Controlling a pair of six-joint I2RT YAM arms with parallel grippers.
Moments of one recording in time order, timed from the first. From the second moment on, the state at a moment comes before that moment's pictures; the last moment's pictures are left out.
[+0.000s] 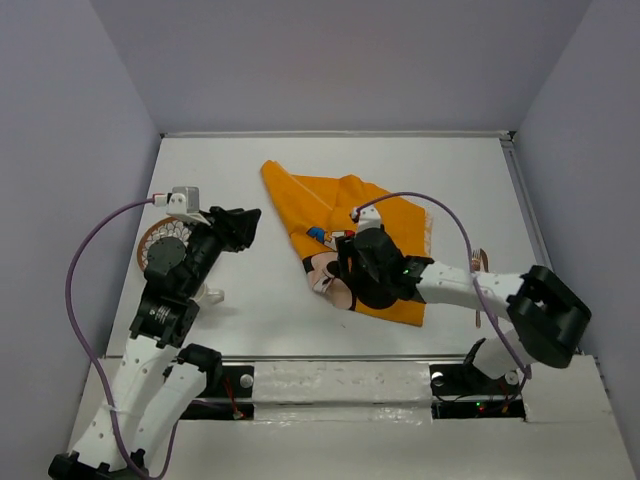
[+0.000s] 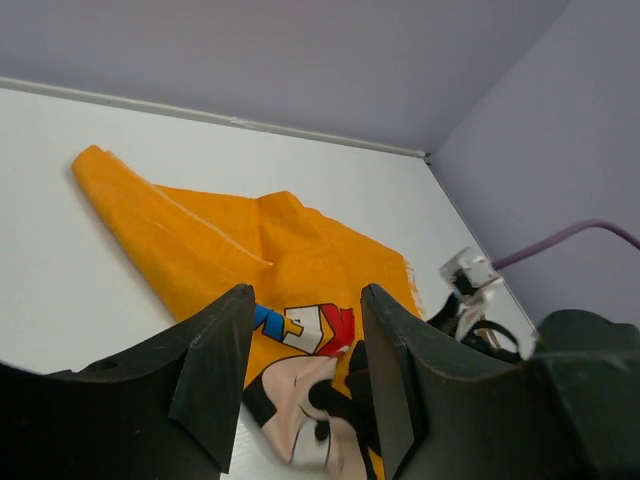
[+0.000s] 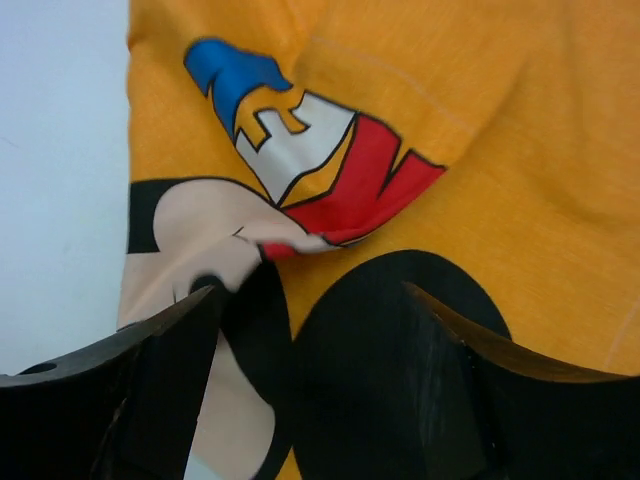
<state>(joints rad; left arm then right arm) -0.33 0.59 0.68 -0.06 0.09 -0.50 0.89 1.55 0.81 0.12 0.39 0.35</state>
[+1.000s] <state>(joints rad) -0.96 1.97 1.40 -0.13 -0.44 -0.23 0.45 0.82 0.40 -0.11 0.26 0.68</state>
